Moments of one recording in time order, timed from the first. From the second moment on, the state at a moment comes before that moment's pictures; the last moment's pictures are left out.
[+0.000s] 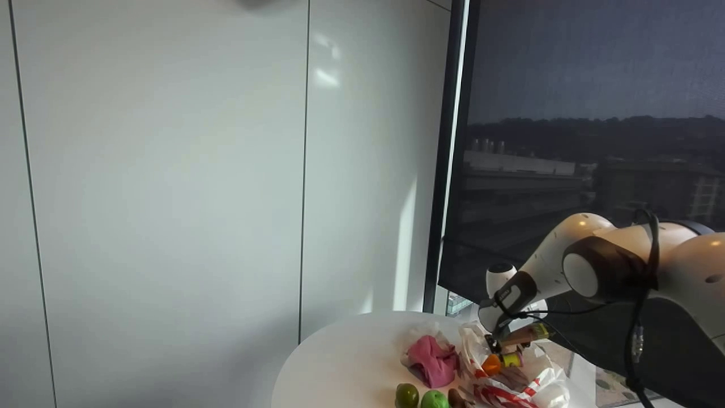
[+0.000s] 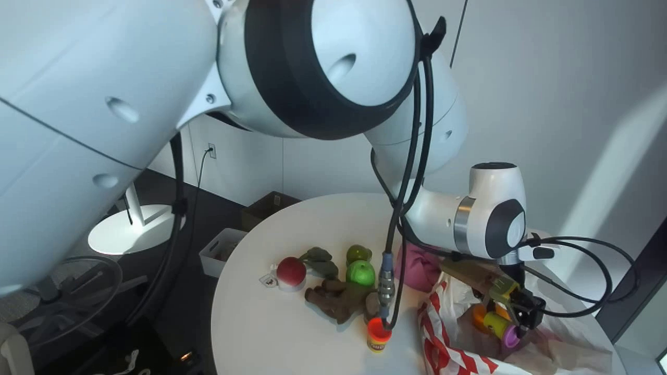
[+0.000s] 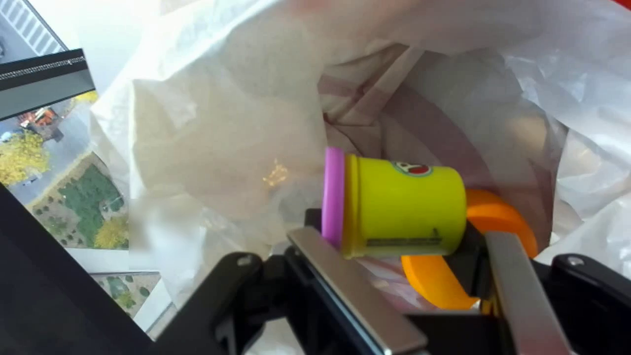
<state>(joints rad) 0.00 0.84 -0.33 -1.60 -0.18 2.56 0.26</state>
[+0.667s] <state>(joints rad) -0.01 0.51 -0.22 -1.96 -0.19 2.48 0.08</state>
